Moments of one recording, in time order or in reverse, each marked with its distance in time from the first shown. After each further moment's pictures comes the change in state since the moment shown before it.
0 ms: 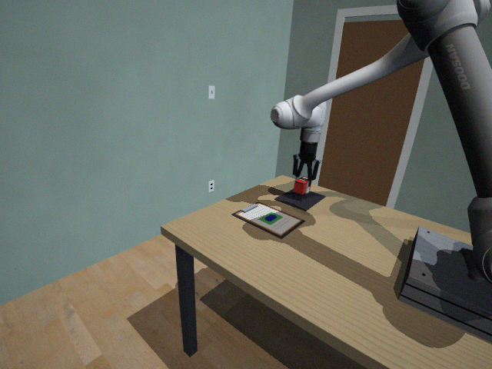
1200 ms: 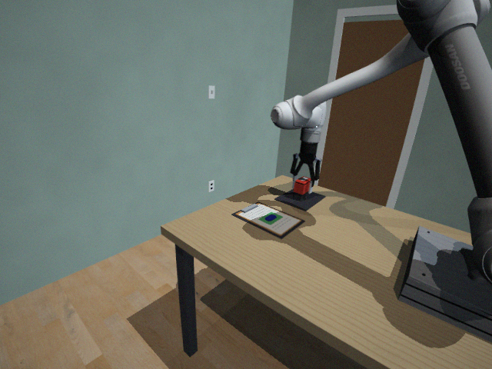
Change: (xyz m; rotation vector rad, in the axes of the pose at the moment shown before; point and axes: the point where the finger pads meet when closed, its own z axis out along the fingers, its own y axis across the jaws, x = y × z) arm -0.001 0.000 0.001 0.000 0.000 0.000
